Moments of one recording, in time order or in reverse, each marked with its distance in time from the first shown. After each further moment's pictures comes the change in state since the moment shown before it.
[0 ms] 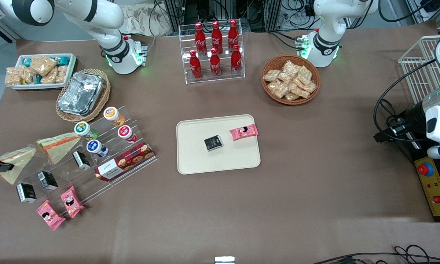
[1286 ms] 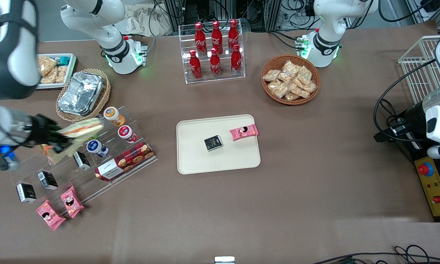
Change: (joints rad) arm 0.523 -0.191 0.030 0.115 0.075 -0.452 1.080
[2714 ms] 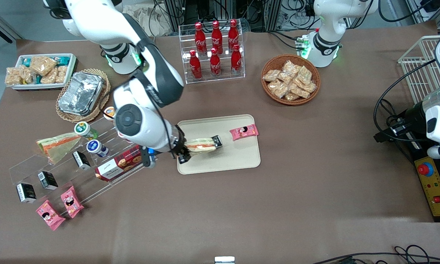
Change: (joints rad) arm 0.423 0.267 -0.003 -0.041 0.177 0.521 0.665
